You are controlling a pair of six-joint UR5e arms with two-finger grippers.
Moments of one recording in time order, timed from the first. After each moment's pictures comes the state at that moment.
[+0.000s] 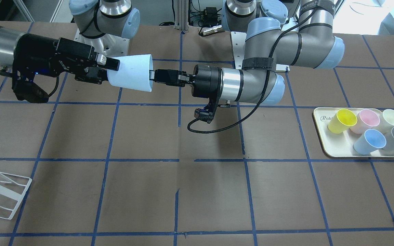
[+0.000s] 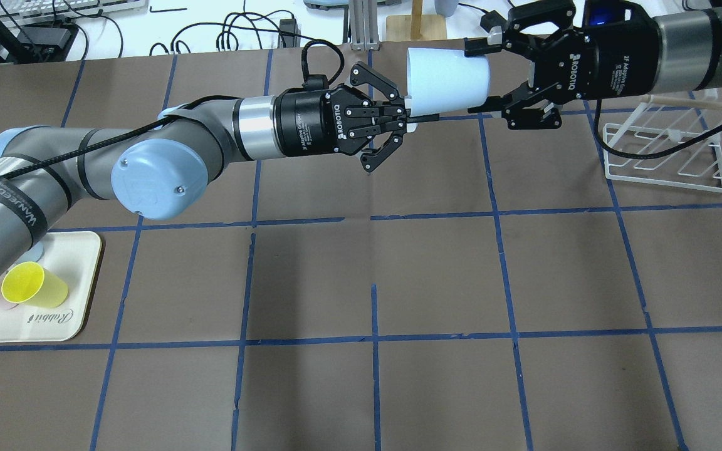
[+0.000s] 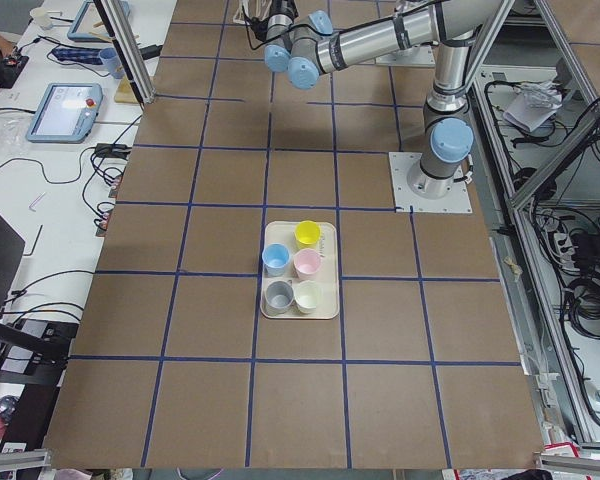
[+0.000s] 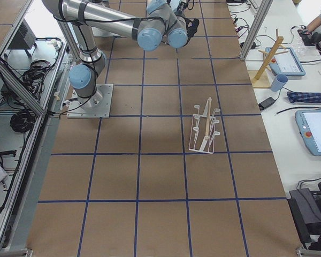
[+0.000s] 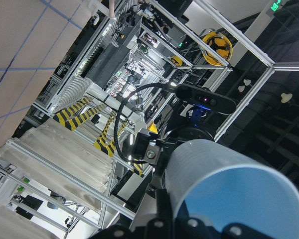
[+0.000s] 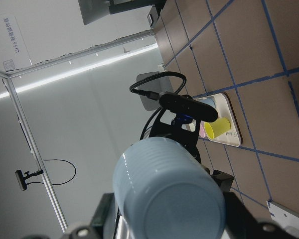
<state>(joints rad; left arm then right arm) -1.67 -1.78 -1.82 -1.69 -0.13 -0.06 1.27 -1.52 1.64 -0.87 -0.29 -0.55</state>
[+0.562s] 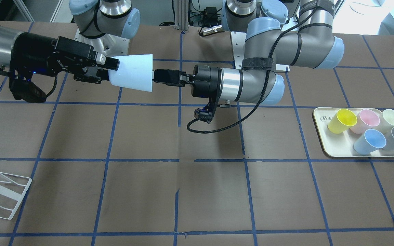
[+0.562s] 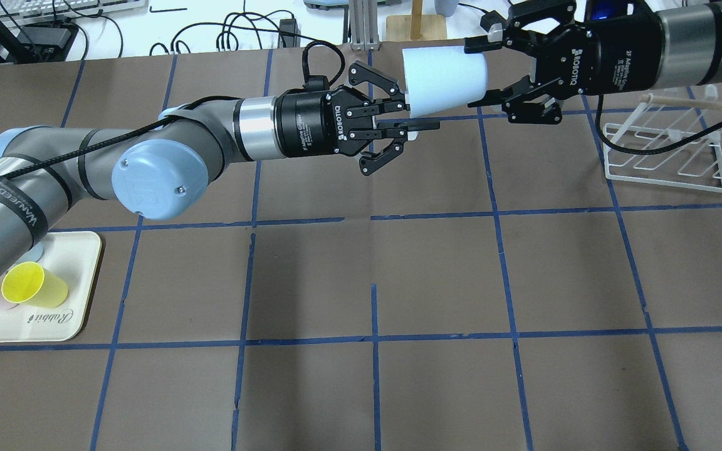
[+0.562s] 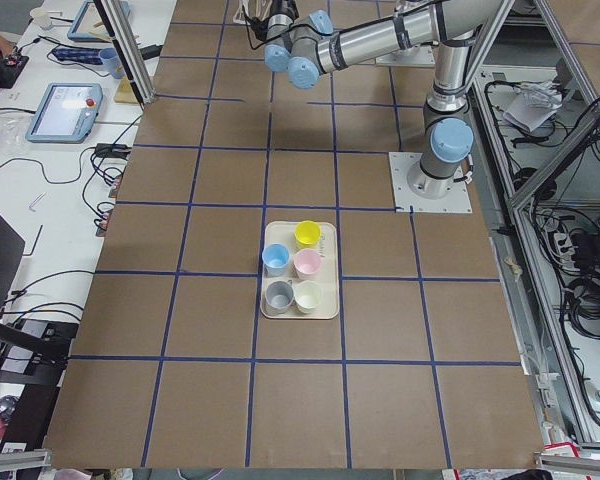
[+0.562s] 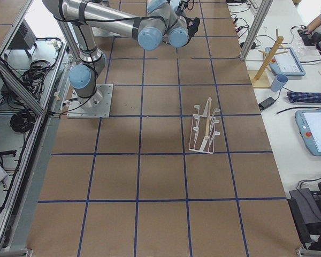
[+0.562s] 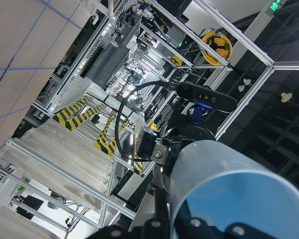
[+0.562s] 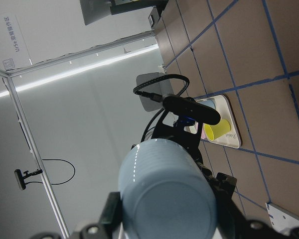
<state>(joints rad) -1.67 -1.78 -1.82 -1.69 -0.13 -0.07 1.27 -1.52 1.63 -0.87 -0.29 -0.55</state>
